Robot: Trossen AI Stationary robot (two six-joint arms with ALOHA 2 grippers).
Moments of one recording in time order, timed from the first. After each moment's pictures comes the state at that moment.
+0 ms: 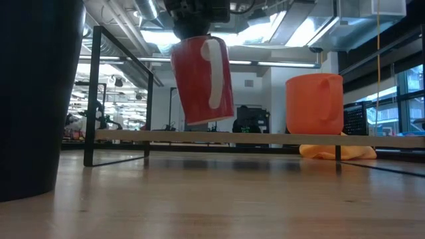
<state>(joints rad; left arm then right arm) 0.11 1.81 1.70 -1.06 0.10 0.15 0.64 1.69 1.88 -0.83 1.28 1.17</state>
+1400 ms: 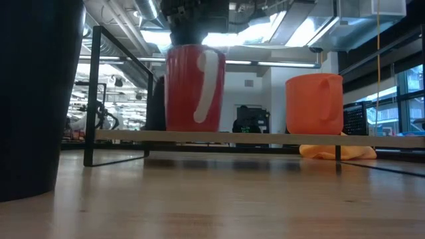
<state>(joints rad) 0.11 1.82 1.63 -1.03 0.16 0.11 0.63 1.69 1.88 -0.86 1.28 1.17</state>
